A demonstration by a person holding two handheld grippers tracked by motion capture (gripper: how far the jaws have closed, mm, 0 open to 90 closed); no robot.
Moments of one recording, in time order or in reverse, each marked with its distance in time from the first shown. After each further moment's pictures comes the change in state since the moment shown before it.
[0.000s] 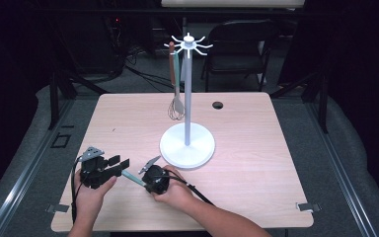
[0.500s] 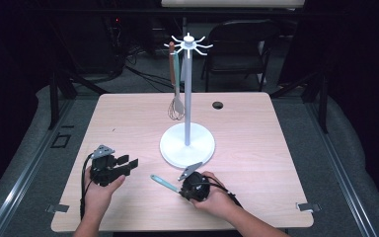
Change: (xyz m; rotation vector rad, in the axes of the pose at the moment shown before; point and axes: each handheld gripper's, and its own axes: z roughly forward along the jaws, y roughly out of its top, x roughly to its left) left arm -0.012 0.003 0.019 0.030 -0.035 0.030; right arm -0.037 -0.087 -0.065 0.001 0.000 0.005
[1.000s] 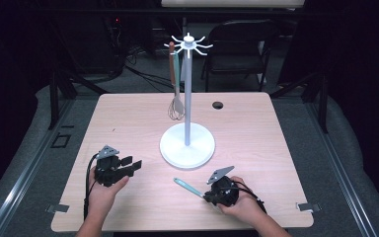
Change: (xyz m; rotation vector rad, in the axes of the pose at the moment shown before) left arm -0.004 -0.002 0.009 0.032 -0.010 0.012; right arm -0.026 -0.058 -0.044 0.015 0.010 0.073
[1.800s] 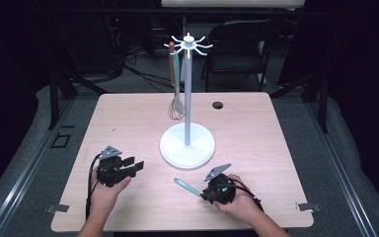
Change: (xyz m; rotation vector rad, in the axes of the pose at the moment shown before) left arm -0.004 -0.001 0.005 0.004 -0.005 0.009; right arm 0.002 0.012 0.004 -0.005 -0.016 0.020
